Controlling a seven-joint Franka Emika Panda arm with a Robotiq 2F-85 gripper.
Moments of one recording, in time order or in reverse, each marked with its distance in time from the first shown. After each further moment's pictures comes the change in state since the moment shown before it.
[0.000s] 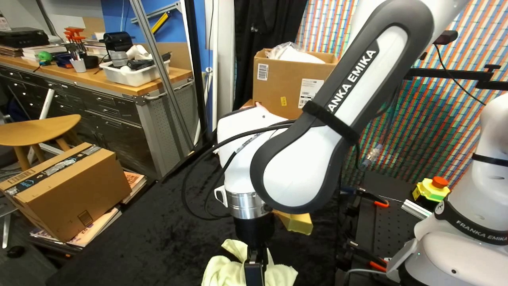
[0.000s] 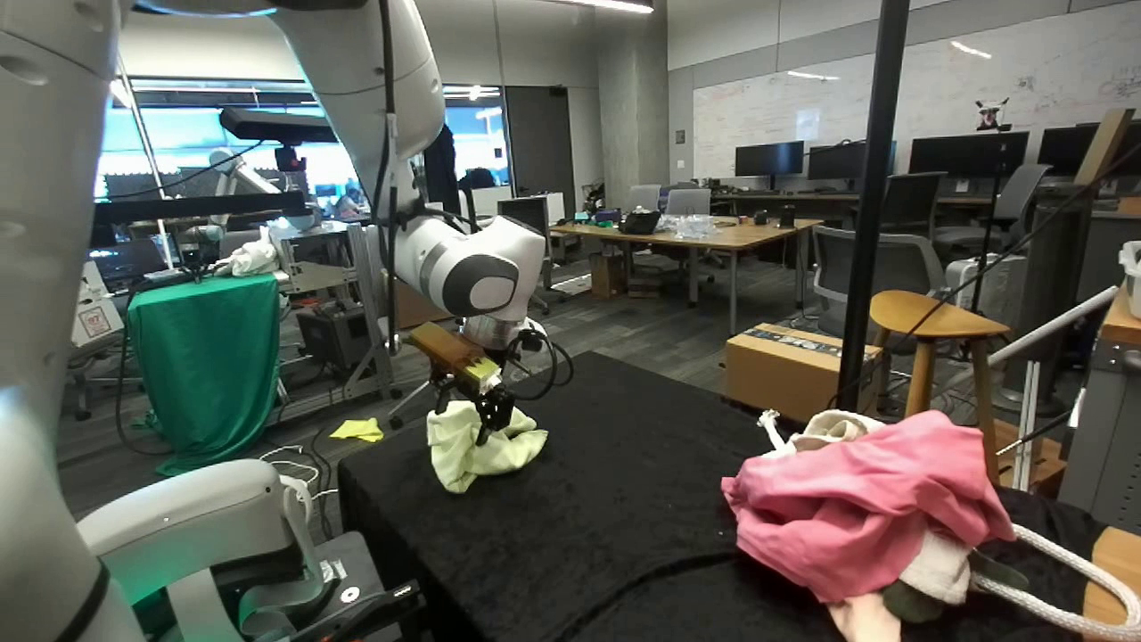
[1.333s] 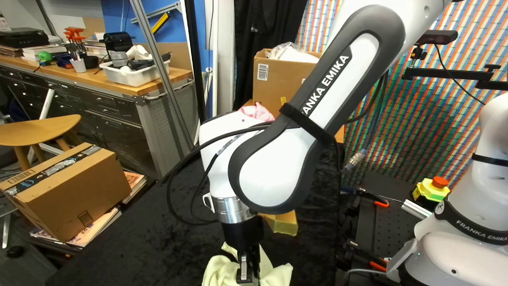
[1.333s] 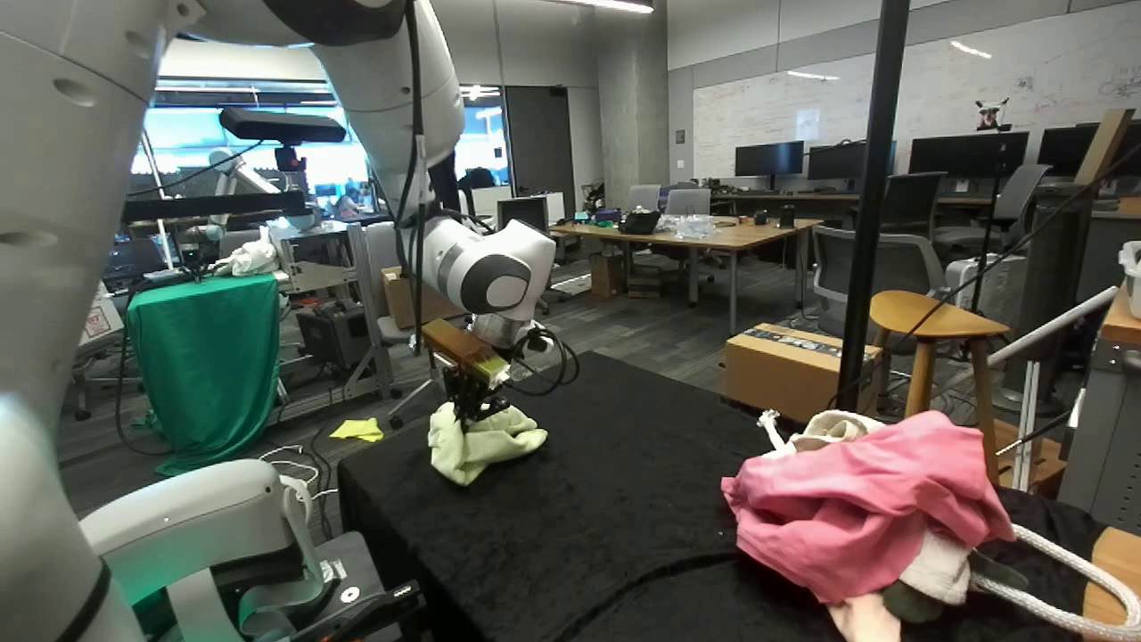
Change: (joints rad) arm 0.018 0.074 -0.019 0.107 -0.030 -0.092 0.012
